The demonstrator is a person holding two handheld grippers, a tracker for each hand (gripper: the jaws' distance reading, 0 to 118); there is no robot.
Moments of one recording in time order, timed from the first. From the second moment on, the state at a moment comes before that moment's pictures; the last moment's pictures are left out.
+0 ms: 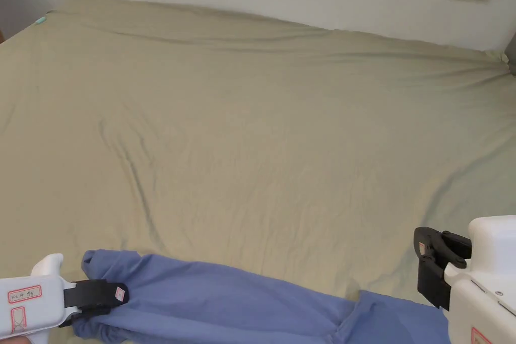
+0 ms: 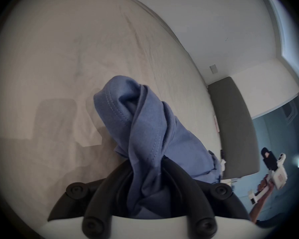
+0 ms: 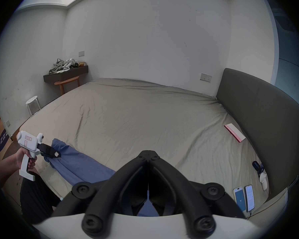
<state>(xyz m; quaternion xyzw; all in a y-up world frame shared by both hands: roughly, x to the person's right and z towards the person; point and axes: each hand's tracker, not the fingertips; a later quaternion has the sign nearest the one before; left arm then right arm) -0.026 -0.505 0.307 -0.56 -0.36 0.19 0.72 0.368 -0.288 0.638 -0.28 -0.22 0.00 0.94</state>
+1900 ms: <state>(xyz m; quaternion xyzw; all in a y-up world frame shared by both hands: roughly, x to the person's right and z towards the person) 0.098 -0.419 0.379 -0.44 -0.40 0.06 0.80 0.378 -0.275 0.670 -0.25 -0.22 -0.02 0.94</state>
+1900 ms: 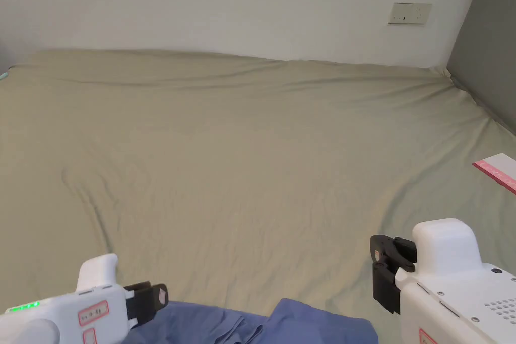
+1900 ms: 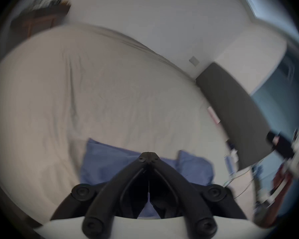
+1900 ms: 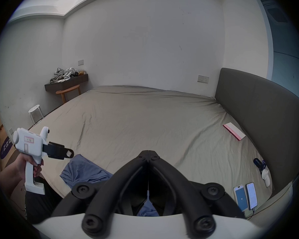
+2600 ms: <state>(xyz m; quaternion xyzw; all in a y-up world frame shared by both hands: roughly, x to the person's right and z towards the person) 0.198 -0.487 0.487 -0.42 -0.41 -0.10 0.80 0.373 -0.287 0.672 -0.27 -0.21 -0.02 0.94</state>
